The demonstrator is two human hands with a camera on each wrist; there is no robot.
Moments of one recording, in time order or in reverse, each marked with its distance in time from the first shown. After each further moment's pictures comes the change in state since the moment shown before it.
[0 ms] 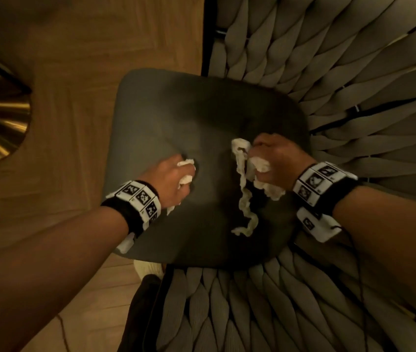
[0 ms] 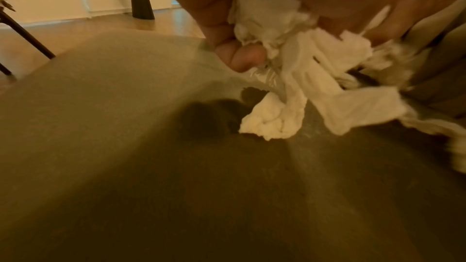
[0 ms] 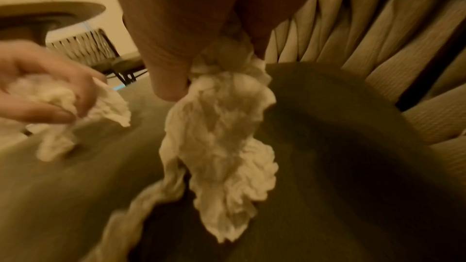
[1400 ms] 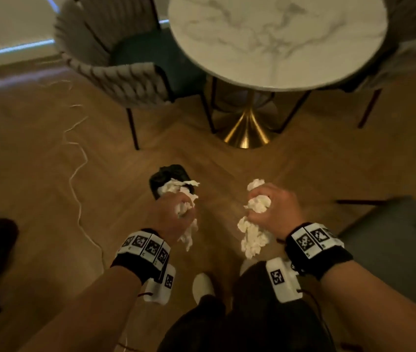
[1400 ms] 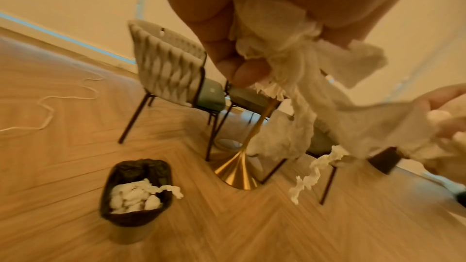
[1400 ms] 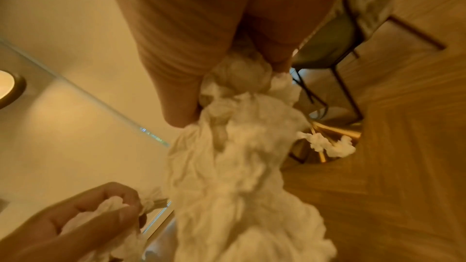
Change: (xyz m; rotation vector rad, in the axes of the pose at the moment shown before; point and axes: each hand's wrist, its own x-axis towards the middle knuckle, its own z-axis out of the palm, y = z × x) left_hand -0.740 -0.230 -0.026 -0.669 0.896 -0.849; right_hand -0.021 -0.770 0.073 0.214 -0.041 -0.355
